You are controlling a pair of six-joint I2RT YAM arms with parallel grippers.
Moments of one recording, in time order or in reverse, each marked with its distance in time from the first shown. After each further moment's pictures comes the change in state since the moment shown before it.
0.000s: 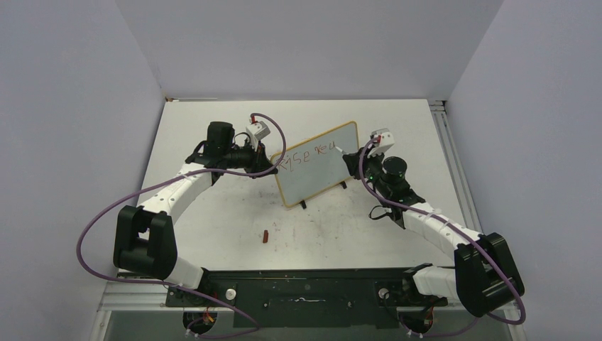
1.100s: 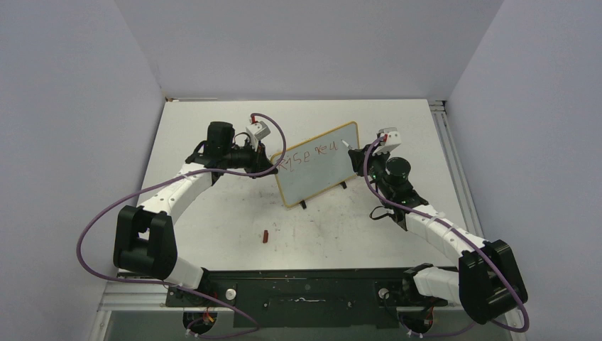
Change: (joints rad) left arm -0.001 0.000 0.000 0.000 0.000 0.000; right arm 0.000 -0.046 -0.009 0.000 0.094 0.011
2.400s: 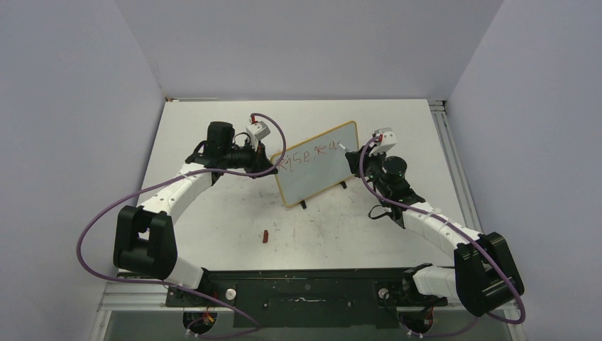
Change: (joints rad) left arm 0.000 0.000 0.000 -0.001 0.000 0.000; right arm 0.006 0.050 0.004 0.006 -0.032 -0.004
